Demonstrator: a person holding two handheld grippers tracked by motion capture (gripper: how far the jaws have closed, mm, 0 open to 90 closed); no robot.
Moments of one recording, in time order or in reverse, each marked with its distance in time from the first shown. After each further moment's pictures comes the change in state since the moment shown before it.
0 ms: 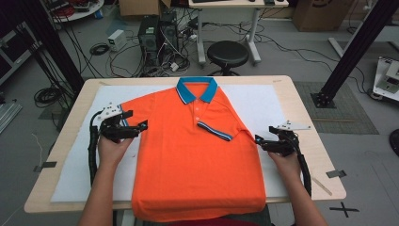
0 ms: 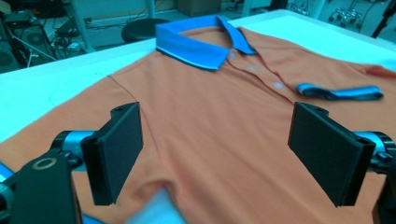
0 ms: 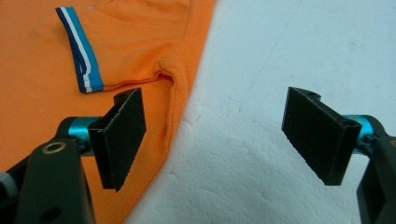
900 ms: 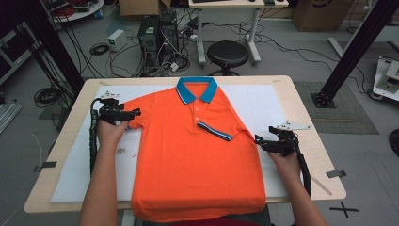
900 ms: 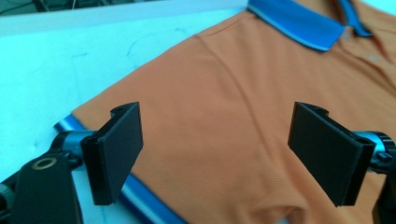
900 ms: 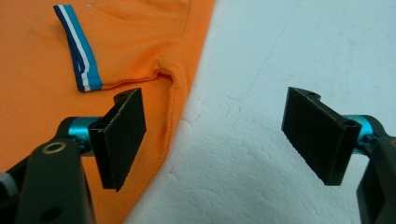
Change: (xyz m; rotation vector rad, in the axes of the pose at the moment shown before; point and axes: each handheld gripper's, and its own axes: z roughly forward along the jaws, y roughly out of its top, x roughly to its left) left arm 0.070 -0.003 0.039 0.173 0.182 -0.155; right arm 0.000 0.000 0.001 0.004 -0.005 -0.004
